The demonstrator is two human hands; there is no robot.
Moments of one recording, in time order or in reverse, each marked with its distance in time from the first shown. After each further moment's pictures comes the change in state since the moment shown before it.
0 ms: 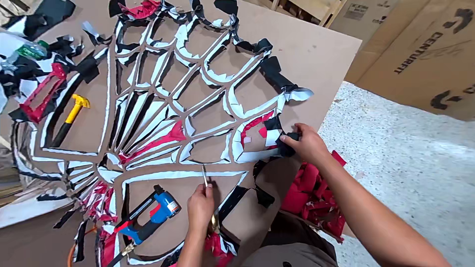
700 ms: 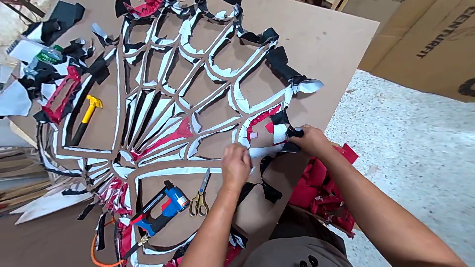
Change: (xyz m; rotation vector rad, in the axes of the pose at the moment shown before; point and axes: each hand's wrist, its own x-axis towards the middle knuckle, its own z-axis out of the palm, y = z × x) left_hand 0.037 0.104 0.035 0.086 0.116 0.662; right_hand 0.021 0.014 0.021 -0.017 -0.124 -0.033
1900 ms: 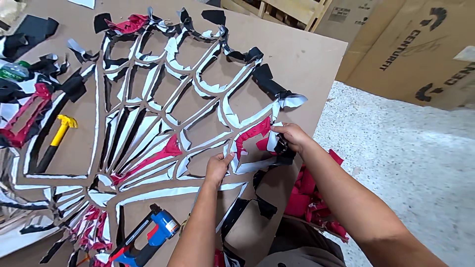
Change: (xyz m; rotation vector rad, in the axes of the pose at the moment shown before) left_hand 0.062 -0.050 0.009 -0.718 -0.335 -0.618; right_hand 0.057 -0.023 0.003 1.036 -0.043 0.170
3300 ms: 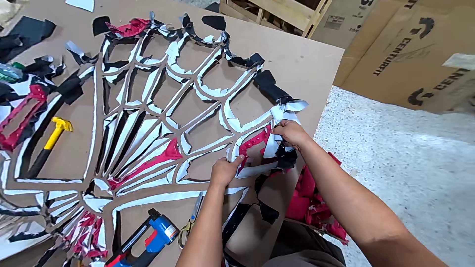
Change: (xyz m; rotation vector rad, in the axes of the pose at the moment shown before) left_hand -0.018 0.032 0.010 0.479 0.027 -0.101; right_hand 0.005 -0.020 0.000 -0.527 0.117 -0.029
